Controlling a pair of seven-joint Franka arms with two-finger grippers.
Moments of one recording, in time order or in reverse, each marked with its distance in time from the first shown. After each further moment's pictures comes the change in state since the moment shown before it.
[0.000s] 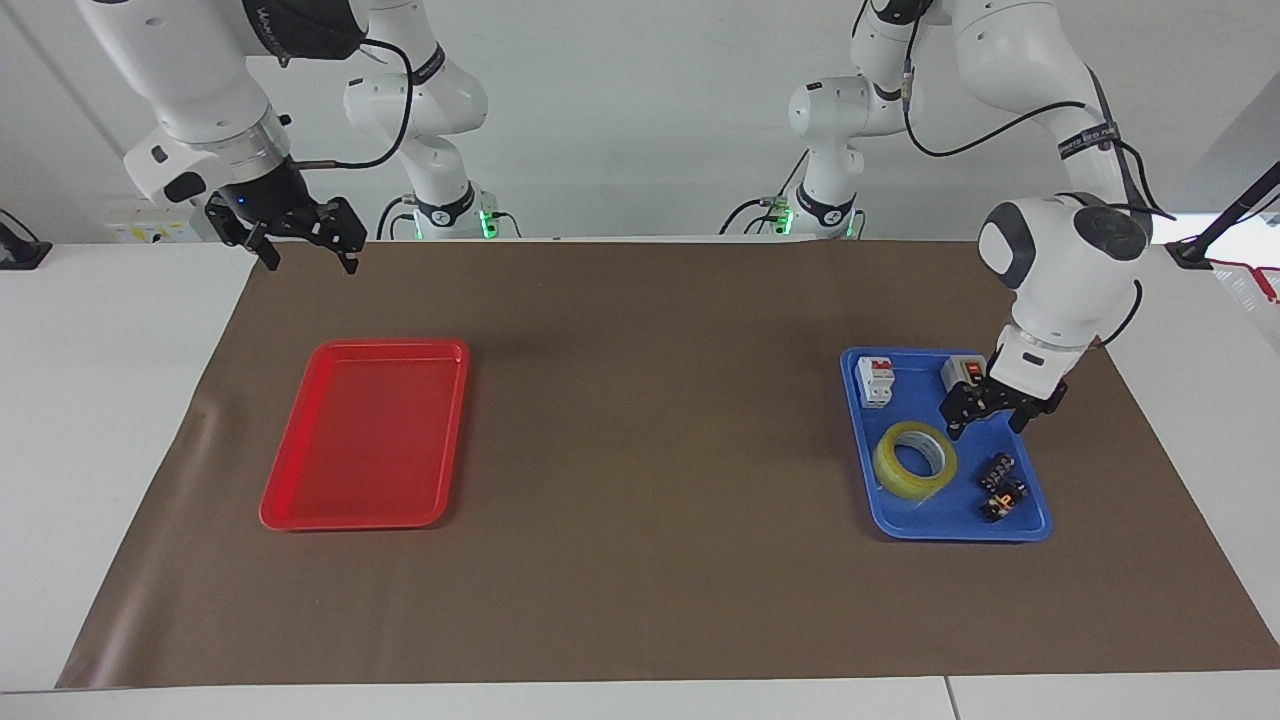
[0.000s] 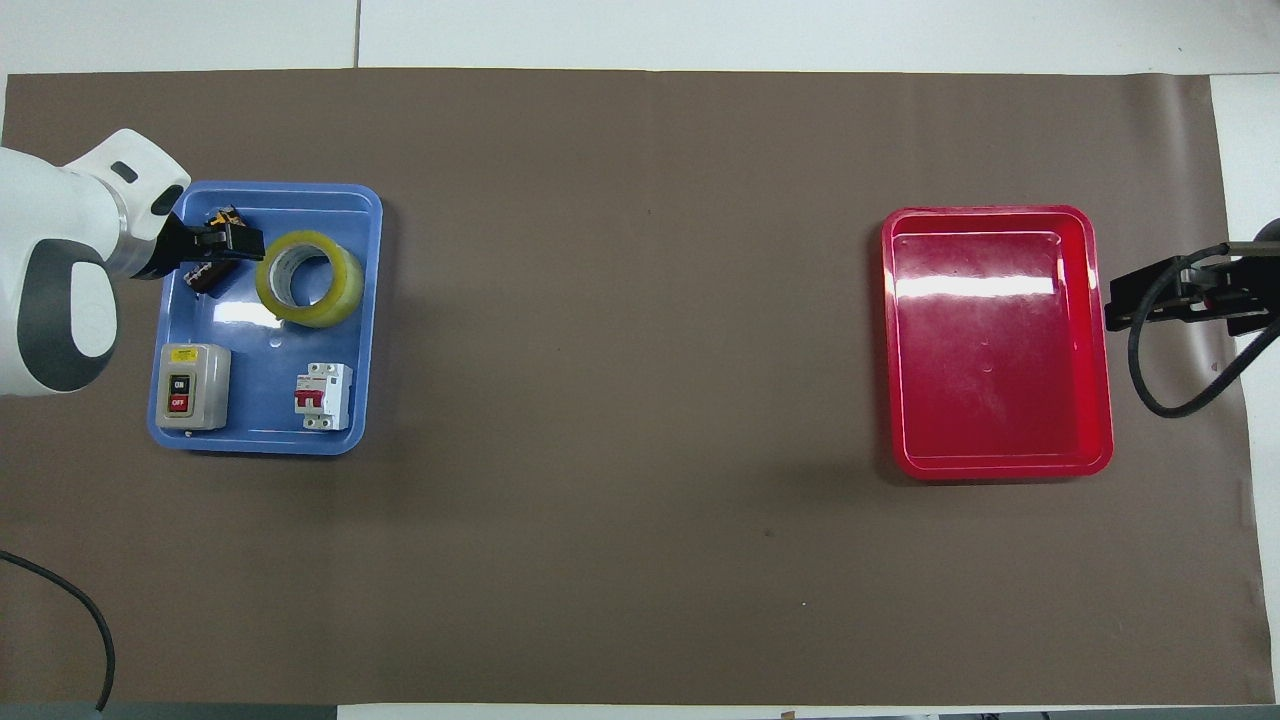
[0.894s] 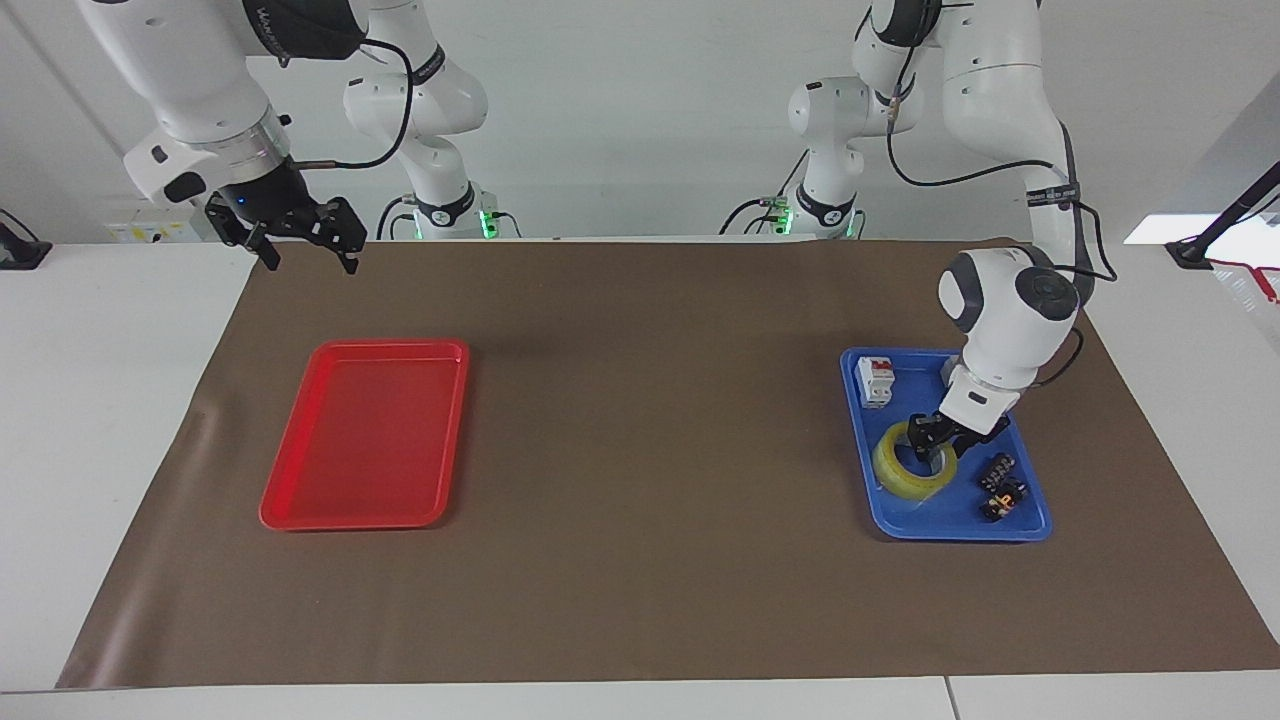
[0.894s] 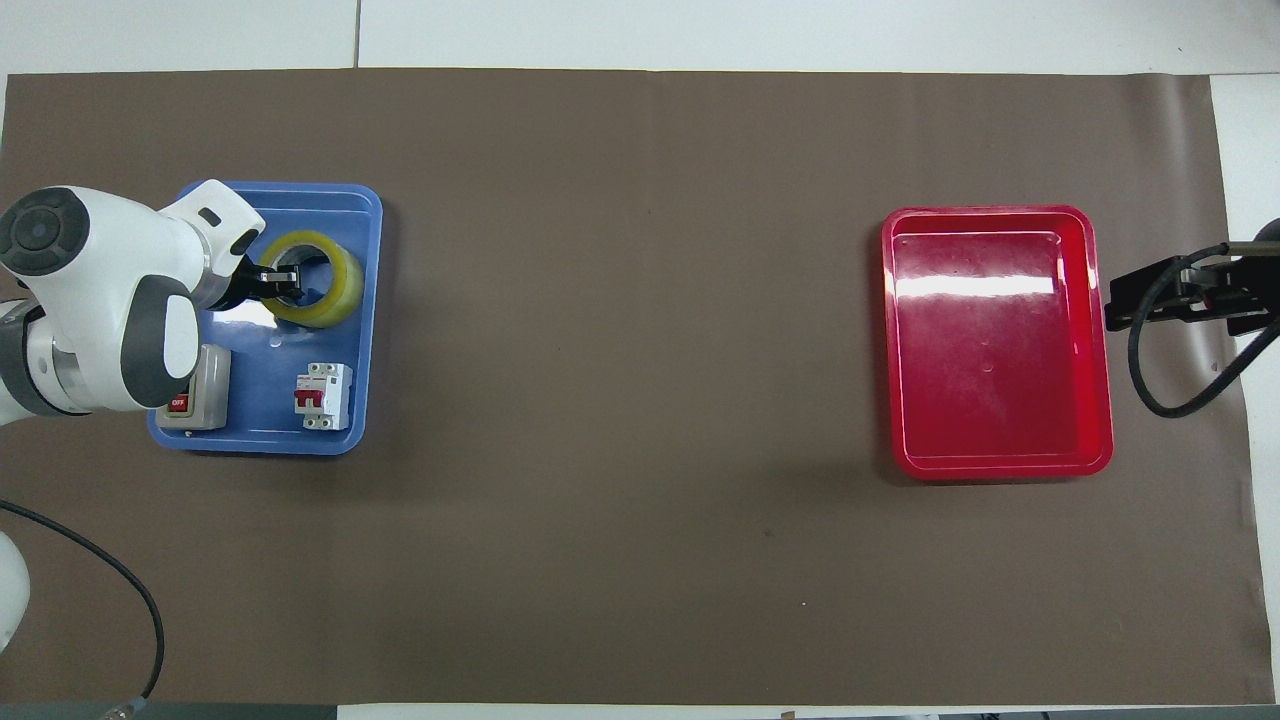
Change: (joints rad) left arm -0.022 0.063 -0.010 -0.092 0.000 0.091 -0.007; right arm 0.000 0.000 0.000 0.000 0.000 0.000 0.000
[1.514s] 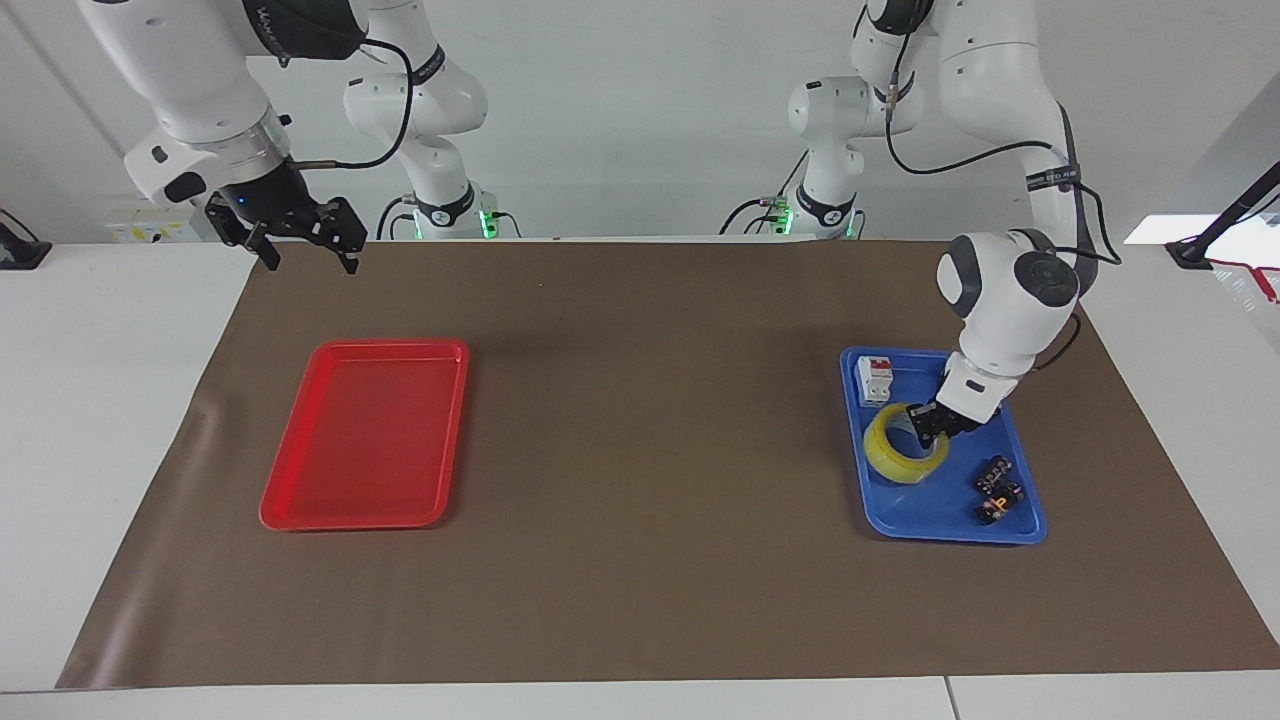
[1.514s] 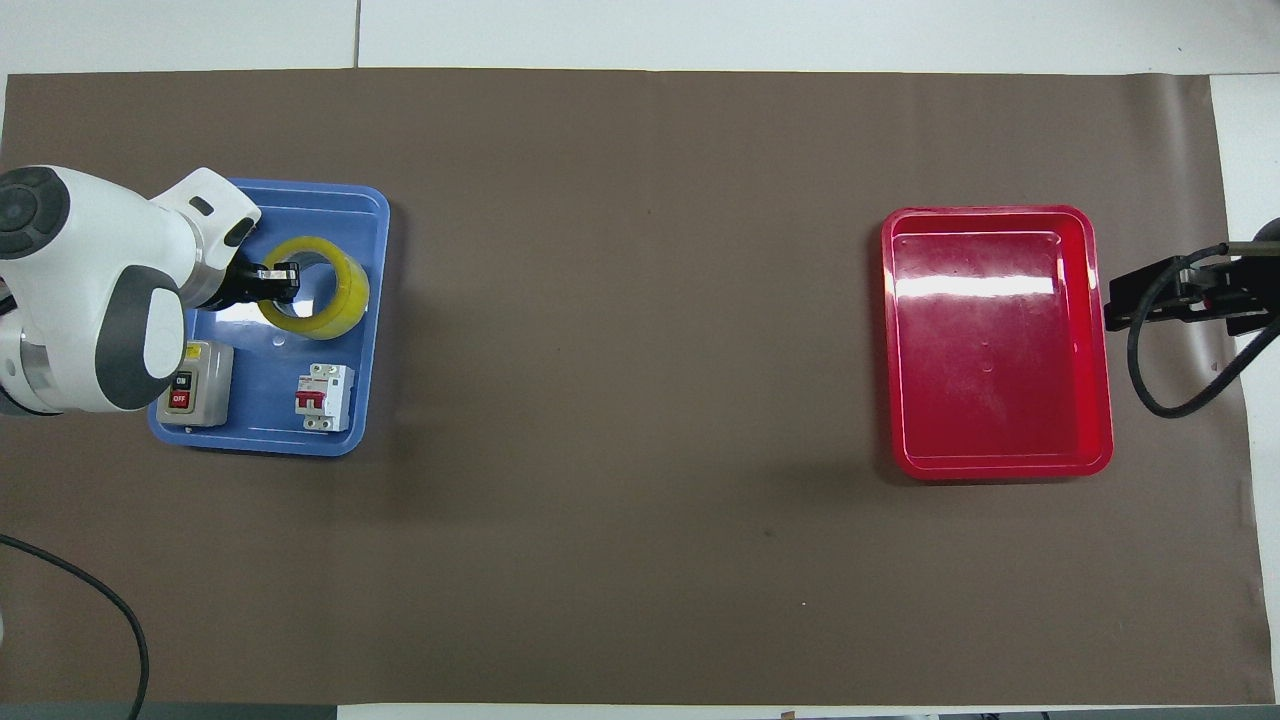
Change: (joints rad) left arm -0.043 -0.096 -0.002 0.033 0.000 -0.176 -0.093; right arm 0.000 0.000 0.000 0.000 0.000 0.000 0.000
